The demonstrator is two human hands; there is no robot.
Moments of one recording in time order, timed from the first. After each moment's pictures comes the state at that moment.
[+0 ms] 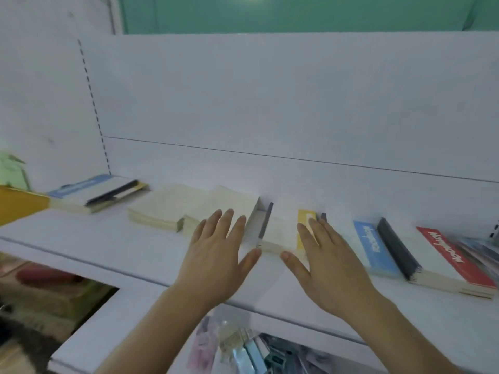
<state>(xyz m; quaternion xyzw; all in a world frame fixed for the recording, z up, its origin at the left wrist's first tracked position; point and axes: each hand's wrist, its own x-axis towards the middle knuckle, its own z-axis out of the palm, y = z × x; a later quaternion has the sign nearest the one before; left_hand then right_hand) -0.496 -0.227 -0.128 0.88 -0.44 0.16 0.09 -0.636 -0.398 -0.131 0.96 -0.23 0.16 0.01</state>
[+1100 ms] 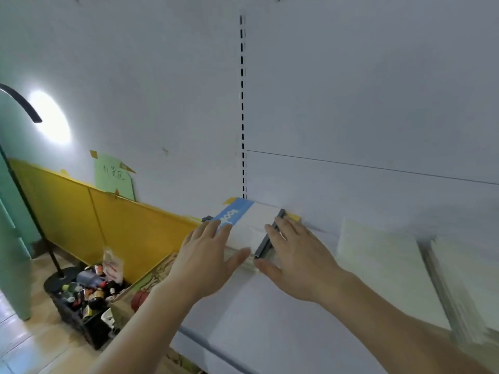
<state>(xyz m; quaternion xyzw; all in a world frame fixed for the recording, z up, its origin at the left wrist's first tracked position) -0.044 0.007 -0.155 0.94 -0.32 0.10 0.10 -0.140 -0.175 -0.142 0.99 -0.02 0.10 0.02</state>
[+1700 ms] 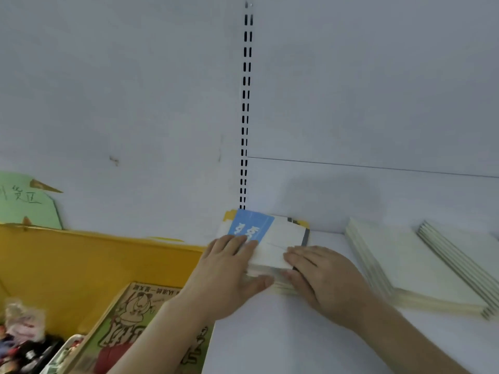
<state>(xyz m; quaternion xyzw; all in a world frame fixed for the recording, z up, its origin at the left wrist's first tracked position) 0.064 0.035 -0.159 0.82 -0.55 0.08 0.13 -0.099 -0.127 -0.167 0.94 -0.06 0.32 0.09</state>
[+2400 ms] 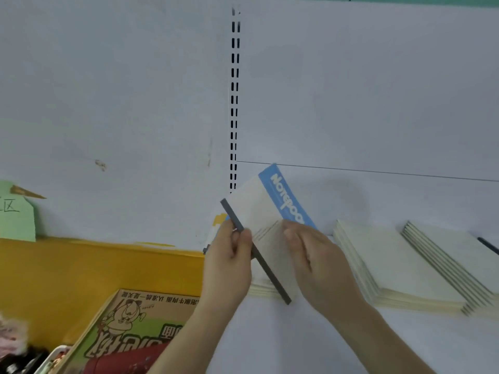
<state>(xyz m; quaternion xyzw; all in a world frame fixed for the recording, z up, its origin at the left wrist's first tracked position) 0.023 0.007 -0.137 0.62 -0.35 -0.08 0.70 -0.094 -0.097 -0.131 0.88 -0.21 0.40 -0.16</state>
